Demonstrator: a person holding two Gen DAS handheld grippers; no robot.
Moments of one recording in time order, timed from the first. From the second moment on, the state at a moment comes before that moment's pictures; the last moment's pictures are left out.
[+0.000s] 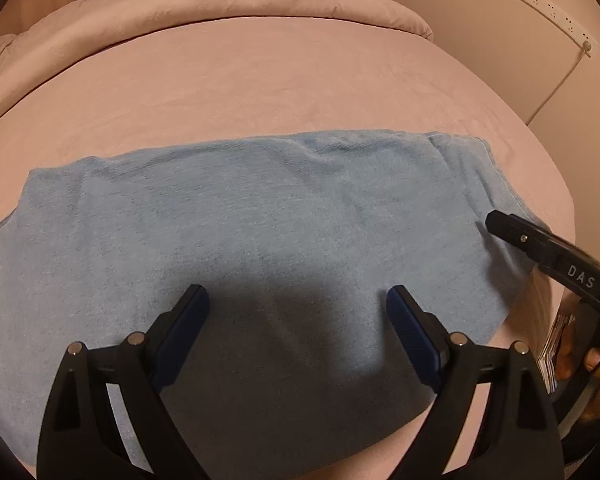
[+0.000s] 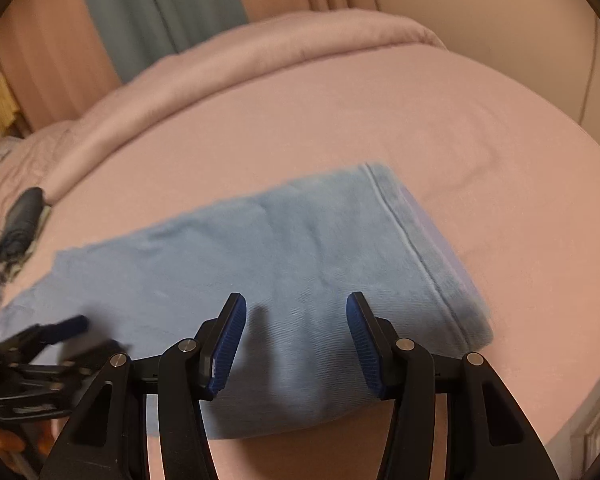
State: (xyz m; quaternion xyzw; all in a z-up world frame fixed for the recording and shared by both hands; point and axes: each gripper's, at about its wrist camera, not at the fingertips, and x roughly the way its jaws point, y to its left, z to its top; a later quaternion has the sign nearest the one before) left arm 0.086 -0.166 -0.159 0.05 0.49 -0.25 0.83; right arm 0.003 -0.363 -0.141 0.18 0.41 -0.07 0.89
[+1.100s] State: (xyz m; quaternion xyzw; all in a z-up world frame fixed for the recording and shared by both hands) left arm 0.086 -0.168 -0.164 0.05 0.48 -0.26 0.83; right arm -0.070 -0.451 -0.153 0.36 0.33 -0.05 0.87
